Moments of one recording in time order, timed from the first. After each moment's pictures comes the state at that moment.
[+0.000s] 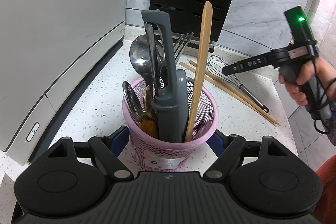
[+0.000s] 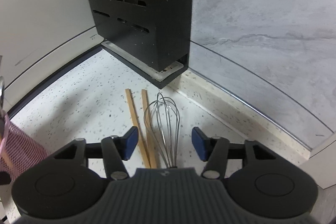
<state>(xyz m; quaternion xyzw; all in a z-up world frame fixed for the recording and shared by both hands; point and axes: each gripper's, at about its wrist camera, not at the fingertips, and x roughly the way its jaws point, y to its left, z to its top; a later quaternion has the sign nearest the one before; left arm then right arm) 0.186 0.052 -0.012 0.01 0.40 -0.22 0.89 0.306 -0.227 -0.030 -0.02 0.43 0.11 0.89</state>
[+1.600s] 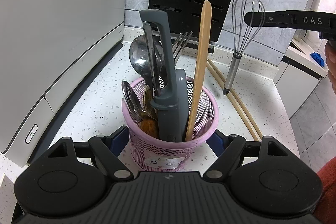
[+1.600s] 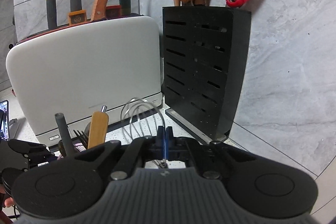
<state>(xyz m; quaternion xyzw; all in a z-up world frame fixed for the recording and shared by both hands) 0.187 0.051 -0.012 0.01 0.39 -0.22 0.89 0.228 -0.193 0.060 -0.03 0.26 0.21 0.94</state>
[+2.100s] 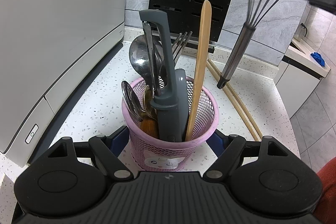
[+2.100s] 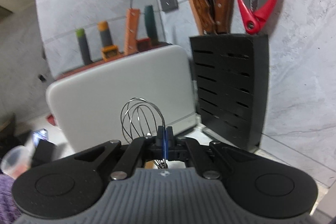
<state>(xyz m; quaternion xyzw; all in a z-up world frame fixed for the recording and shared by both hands) 0.187 0.052 -0.012 0.01 0.39 -0.22 0.89 0.195 -0.197 0.099 0.06 0.22 0.29 0.93</state>
